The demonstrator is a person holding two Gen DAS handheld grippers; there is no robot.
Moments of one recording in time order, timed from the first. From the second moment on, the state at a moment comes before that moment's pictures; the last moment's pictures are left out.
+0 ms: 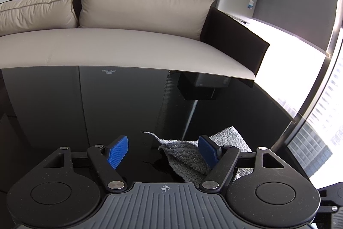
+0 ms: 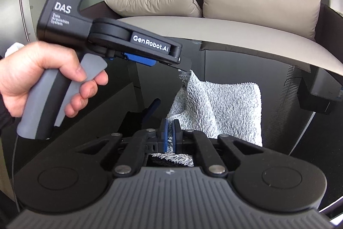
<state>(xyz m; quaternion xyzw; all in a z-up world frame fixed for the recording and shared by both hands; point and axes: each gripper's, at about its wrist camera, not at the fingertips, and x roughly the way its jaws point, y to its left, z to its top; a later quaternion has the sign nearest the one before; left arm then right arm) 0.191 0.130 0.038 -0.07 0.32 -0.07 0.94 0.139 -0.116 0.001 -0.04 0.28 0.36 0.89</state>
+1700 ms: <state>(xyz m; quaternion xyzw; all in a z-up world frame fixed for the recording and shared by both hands) 0.158 0.091 0.032 0.01 0.33 -0.03 0.94 0.161 -0.186 0.002 0.02 0.29 0.24 0.92</state>
